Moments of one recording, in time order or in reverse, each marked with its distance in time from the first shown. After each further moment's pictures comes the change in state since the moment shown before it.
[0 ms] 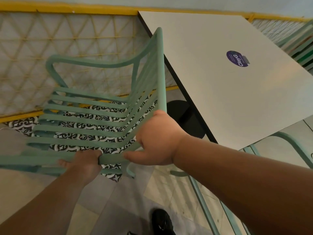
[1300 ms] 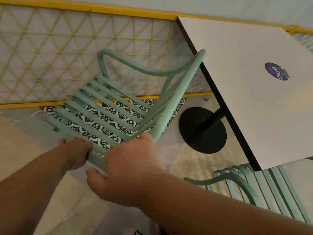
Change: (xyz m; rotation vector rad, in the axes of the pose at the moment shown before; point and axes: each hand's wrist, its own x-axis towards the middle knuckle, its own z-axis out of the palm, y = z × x) left_hand 0.002 -0.118 -0.044 0.267 -0.070 0.140; right_hand 0.049 -0.151 0.029 0.311 0.437 0.062
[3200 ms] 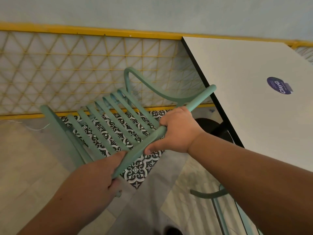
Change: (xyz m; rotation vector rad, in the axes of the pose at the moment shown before) left_hand -0.152 0.074 -0.056 -0.357 0.475 0.206; right_hand 0.052 0.120 -0.071 -0.064 -0.295 0.138
